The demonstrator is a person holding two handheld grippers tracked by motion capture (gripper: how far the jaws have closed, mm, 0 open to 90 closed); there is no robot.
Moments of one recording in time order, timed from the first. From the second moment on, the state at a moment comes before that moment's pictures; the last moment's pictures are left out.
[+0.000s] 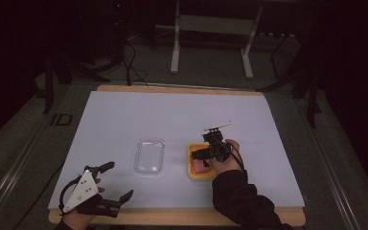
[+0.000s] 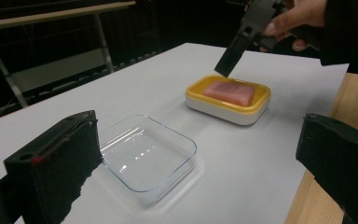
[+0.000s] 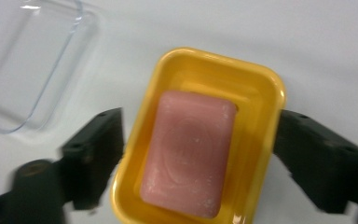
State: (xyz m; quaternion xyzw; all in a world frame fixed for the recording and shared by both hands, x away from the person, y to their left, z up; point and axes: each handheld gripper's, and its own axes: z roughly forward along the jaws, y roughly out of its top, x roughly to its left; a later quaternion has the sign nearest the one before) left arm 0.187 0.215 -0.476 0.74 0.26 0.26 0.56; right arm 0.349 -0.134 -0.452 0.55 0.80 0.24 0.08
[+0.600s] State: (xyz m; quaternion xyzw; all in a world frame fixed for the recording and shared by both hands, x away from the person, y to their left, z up) left arm 0.189 0.216 -0.476 0.74 0.27 0.26 0.56; right arm 0.340 -0.169 -0.446 0.46 0.83 0.30 0.09
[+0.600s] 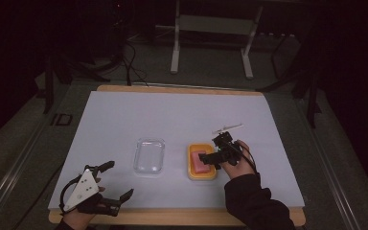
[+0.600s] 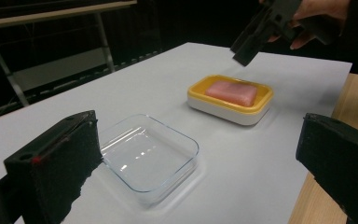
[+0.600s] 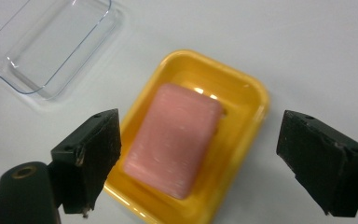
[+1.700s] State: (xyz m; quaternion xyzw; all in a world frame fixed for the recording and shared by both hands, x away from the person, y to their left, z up) left arm 0.190 0.215 -0.478 0.75 0.27 0.26 0.55; right arm 0.304 -0.248 -0.466 0.45 0.82 0.33 0.13
